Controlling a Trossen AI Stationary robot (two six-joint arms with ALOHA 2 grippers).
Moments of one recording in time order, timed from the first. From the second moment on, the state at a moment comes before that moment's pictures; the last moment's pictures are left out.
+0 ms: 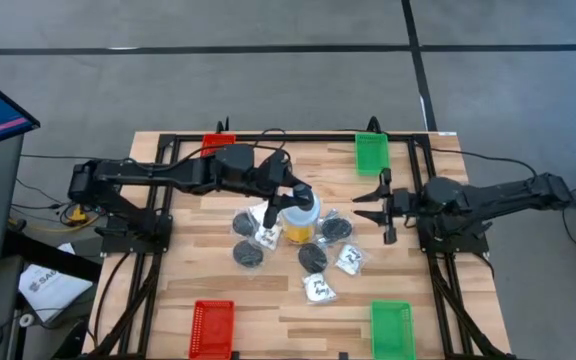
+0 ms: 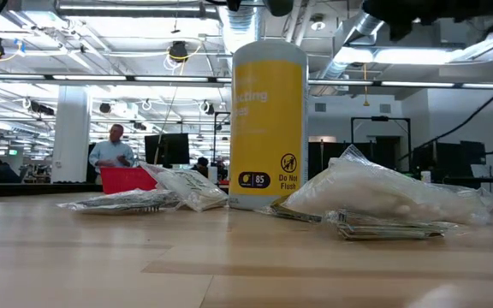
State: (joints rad) left arm 0.05 1.47 1.30 -0.04 0.13 0.02; right arm 0.13 0.69 0.48 0.17 0.14 -0.14
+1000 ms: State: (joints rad) left arm 0.05 1.47 1.30 -0.06 0.13 0.05; right arm 0.09 1.15 0.79 0.21 0.13 -0.17
